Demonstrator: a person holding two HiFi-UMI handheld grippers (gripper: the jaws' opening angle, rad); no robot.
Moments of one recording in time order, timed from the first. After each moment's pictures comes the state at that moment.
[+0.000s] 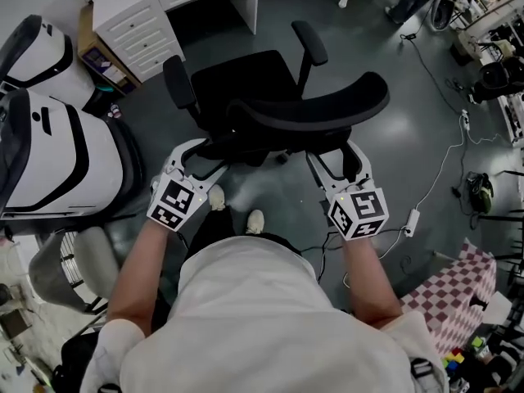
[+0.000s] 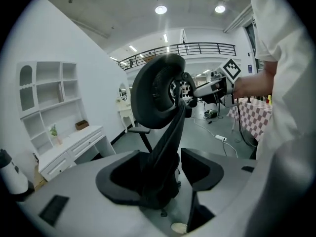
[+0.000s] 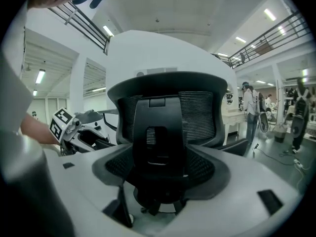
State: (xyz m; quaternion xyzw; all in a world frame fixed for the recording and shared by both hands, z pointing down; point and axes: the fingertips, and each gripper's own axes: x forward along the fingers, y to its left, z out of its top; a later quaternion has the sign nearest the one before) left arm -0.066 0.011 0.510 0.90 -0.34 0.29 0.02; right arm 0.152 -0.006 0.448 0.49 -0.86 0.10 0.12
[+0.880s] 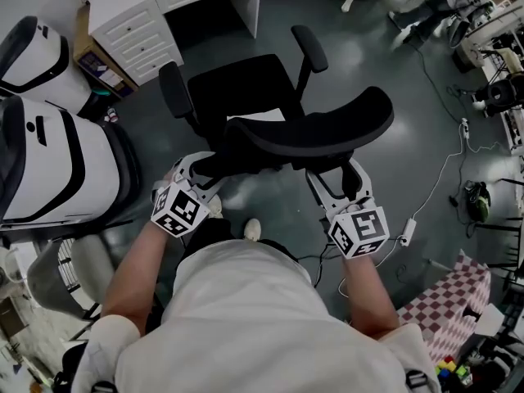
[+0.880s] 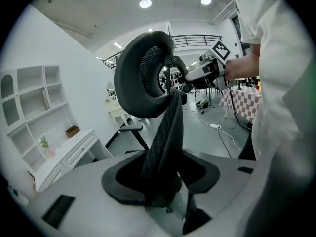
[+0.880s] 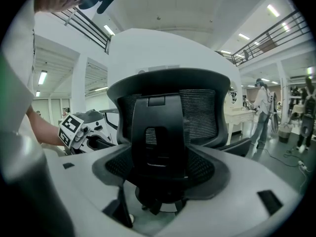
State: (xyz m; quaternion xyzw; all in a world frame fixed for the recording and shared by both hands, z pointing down) left arm -0.061 -0.025 0.541 0.90 -0.28 0.34 -0.03; right arm 0.143 -0.037 0.451 0.47 -0.87 0.11 0.12
